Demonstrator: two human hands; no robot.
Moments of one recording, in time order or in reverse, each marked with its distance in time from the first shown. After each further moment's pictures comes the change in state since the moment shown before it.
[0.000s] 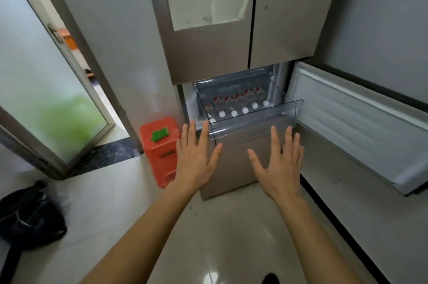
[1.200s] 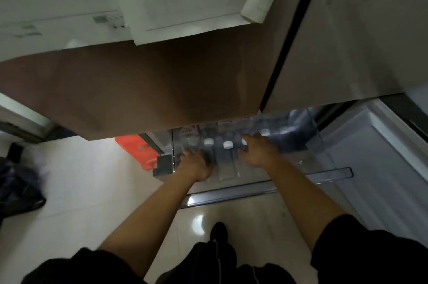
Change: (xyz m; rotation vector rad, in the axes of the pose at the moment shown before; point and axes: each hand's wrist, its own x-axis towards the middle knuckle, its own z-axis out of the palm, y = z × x) left_hand 0.349 -0.064 0.241 0.145 -0.845 -0.469; right_hand 0.406 0.066 0.239 -0.244 -0.949 -0.147
